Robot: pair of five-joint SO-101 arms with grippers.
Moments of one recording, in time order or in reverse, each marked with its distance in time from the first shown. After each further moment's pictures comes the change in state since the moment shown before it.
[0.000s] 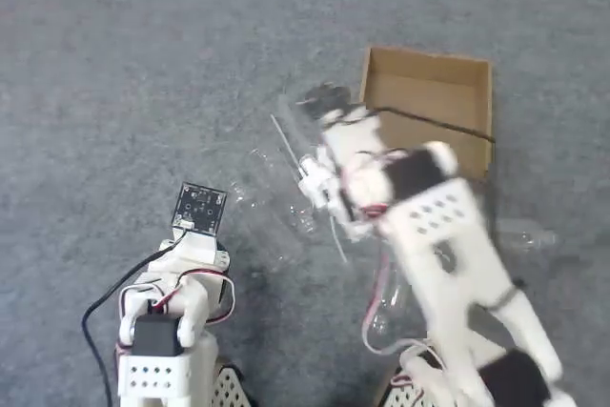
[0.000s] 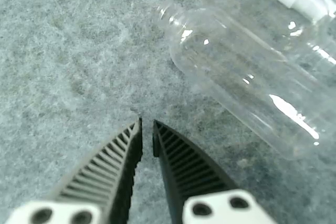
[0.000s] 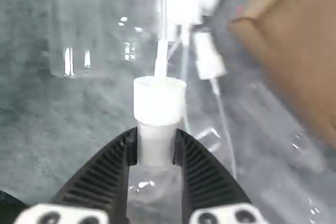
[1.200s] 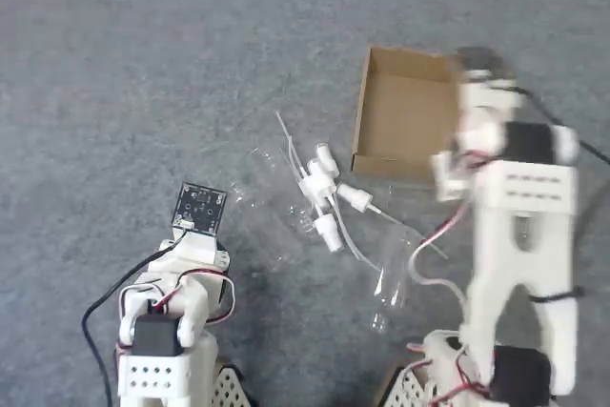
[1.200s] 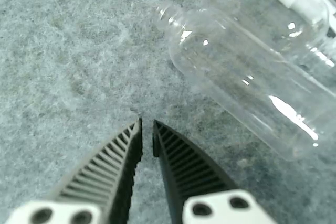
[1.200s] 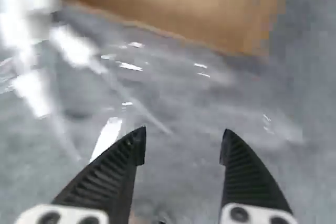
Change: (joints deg) left arm 0.0 0.0 0.0 0.0 0.0; right arm 36.1 -1.3 -6.0 5.5 -1.9
